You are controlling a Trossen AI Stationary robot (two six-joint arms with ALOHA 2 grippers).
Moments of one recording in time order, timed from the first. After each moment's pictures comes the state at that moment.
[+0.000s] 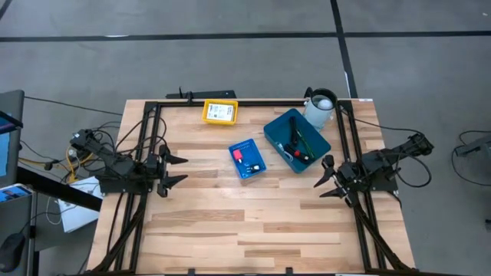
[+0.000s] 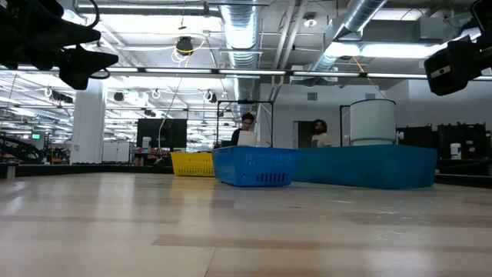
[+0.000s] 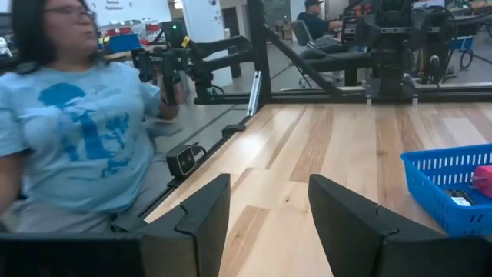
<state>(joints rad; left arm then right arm) -0.54 0.03 0.01 0.09 -0.64 -0.09 0.42 0.01 0.06 -0.14 -0.05 0.10</state>
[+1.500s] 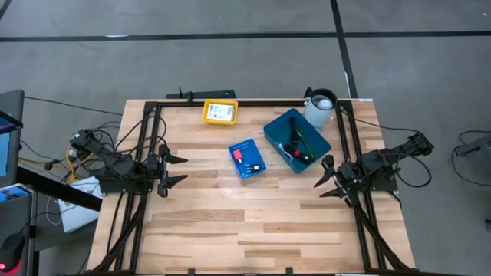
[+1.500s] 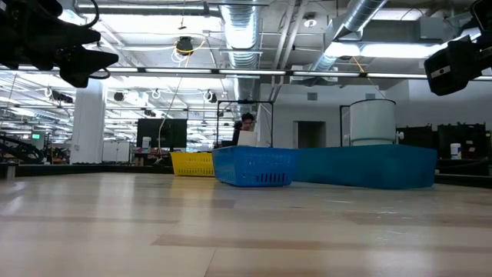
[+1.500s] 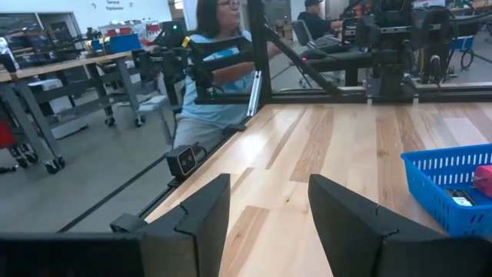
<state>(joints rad) -0.54 0.03 0.01 0.09 -0.64 -0.04 0.42 0.01 0.06 -0.14 -0.05 0.11</state>
